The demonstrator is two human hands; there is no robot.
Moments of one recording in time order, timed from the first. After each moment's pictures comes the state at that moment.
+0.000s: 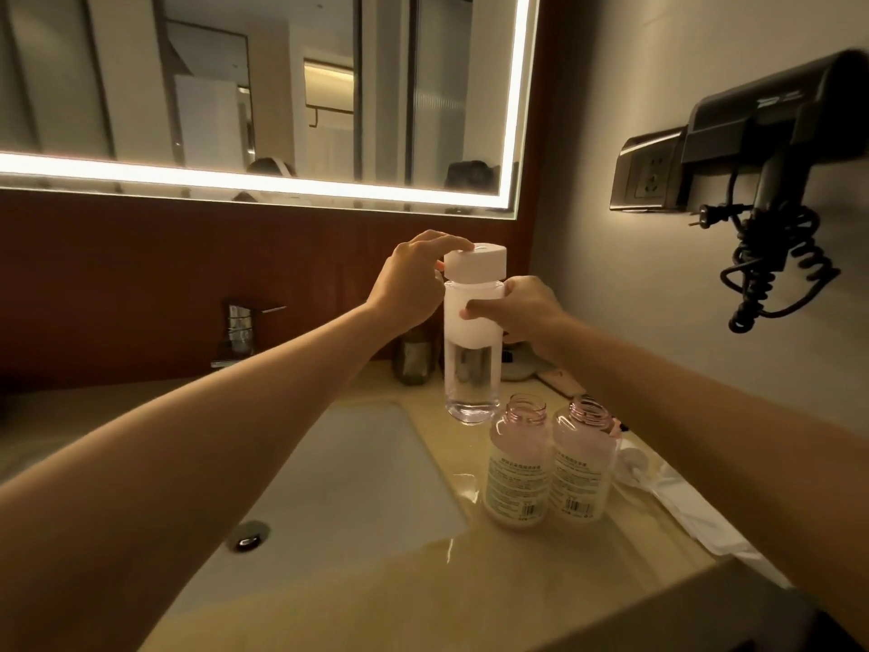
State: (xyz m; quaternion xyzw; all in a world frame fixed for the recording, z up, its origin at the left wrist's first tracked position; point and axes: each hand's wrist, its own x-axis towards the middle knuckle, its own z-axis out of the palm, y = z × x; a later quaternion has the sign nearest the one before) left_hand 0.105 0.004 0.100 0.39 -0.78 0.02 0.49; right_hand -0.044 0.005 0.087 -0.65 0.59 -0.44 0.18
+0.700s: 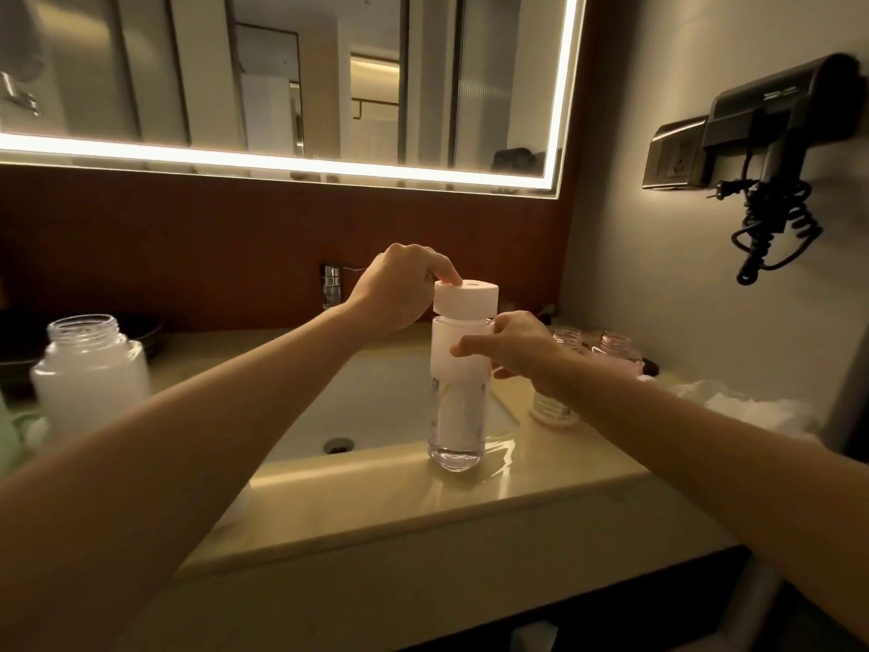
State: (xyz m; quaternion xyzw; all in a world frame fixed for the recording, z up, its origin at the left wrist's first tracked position) left_hand 0.193 0.158 0.065 0.46 -0.78 0.04 0.43; right_hand 0.039 0.163 0.029 -0.66 0.57 -0.39 0.30
